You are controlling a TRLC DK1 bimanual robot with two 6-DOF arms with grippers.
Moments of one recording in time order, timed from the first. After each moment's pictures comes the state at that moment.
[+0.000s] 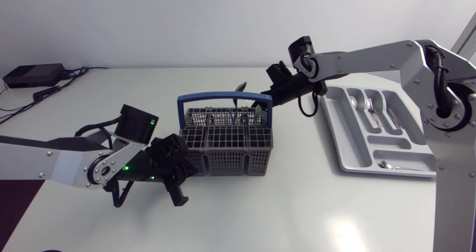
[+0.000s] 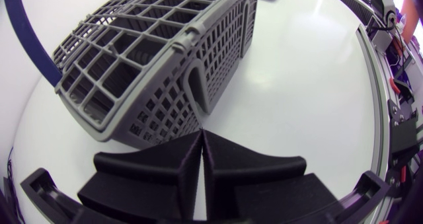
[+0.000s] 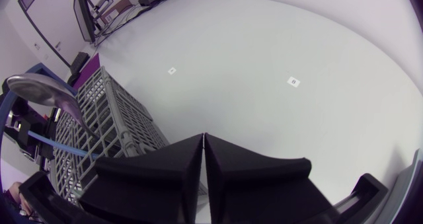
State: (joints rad) left arm -0.42 1.59 0.64 0.01 0.33 0.56; right arm 0.25 2.28 1.72 -0.43 -0.64 -0.26
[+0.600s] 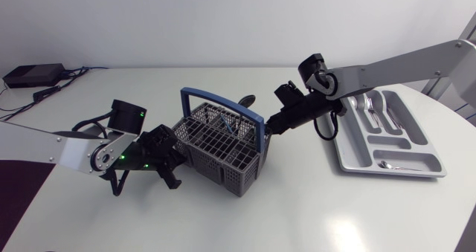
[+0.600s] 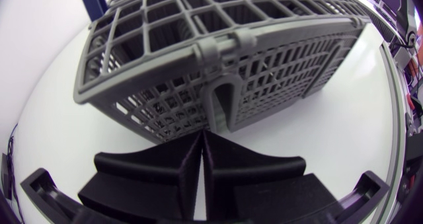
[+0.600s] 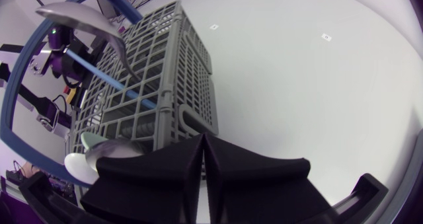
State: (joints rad) left arm -0.28 1.70 0.68 0.09 0.32 0.56; right arm 0.26 2.03 1.33 -0.46 -0.70 -0.37
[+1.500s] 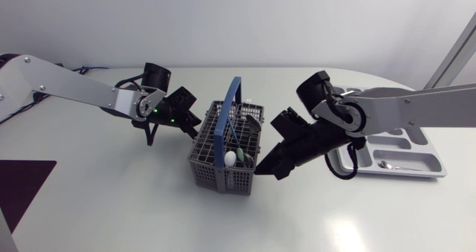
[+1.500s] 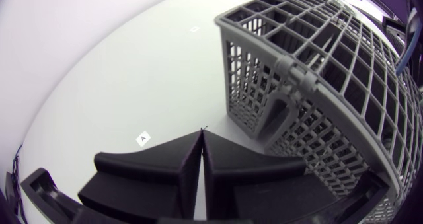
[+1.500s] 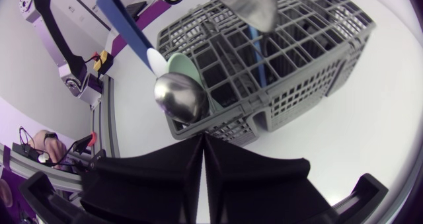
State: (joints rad) left arm -0.27 2.06 1.21 0.00 0.31 0.52; right arm 0.43 1.67 0.94 -0.44 -0.70 -0.31
